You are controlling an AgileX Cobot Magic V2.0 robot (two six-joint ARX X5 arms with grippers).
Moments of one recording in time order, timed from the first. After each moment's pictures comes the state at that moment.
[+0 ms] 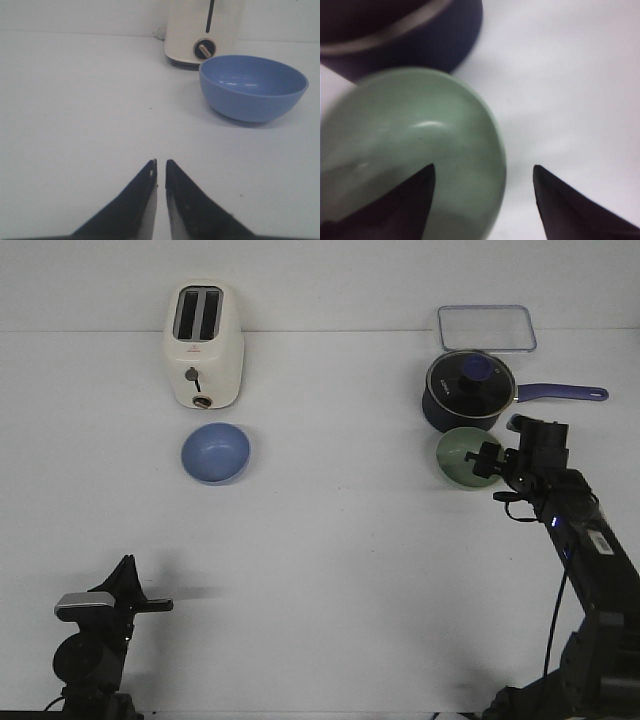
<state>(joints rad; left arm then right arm) -0.03 0.01 0.03 -0.01 -0.08 -0.04 -0.11 1.64 1.19 -0.43 -0.02 0.28</state>
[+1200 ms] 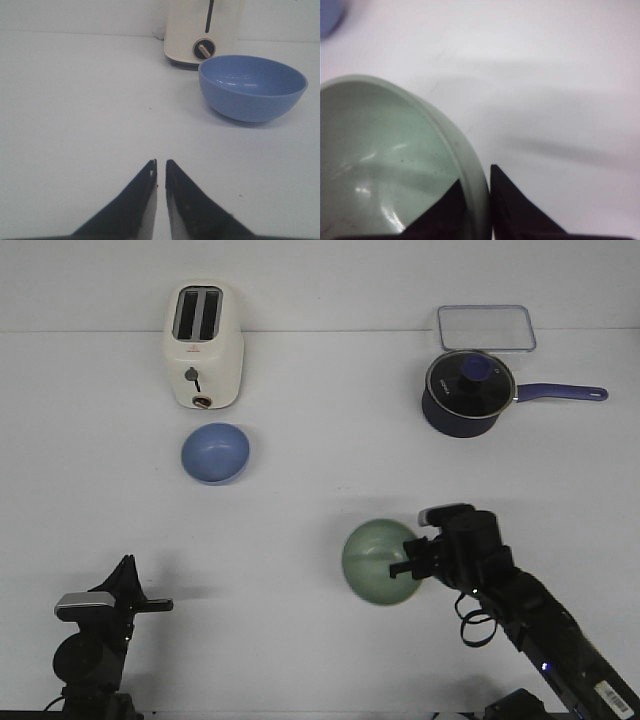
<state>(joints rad) -0.03 0.01 0.03 -0.01 -0.08 -0.04 0.41 1.03 0.74 -0.52 -0.18 0.33</state>
